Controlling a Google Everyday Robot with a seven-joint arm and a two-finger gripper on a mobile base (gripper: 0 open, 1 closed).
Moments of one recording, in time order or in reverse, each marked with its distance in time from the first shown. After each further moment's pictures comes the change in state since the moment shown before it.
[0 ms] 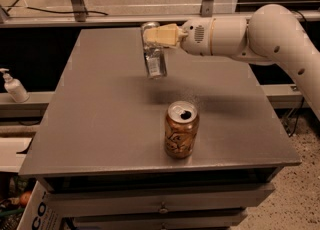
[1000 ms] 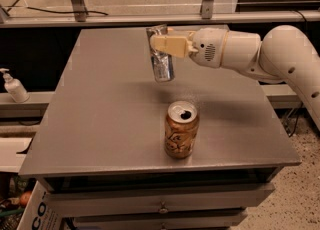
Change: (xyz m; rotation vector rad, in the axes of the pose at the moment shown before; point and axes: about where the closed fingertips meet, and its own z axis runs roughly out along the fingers) arm -0.008 -0.013 -0.026 0.056 0.118 -0.323
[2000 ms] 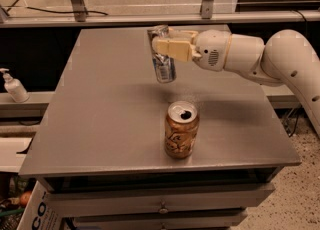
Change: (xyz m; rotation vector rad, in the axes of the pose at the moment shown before) arm -0.001 -0.005 -0.009 0.049 0.032 -0.108
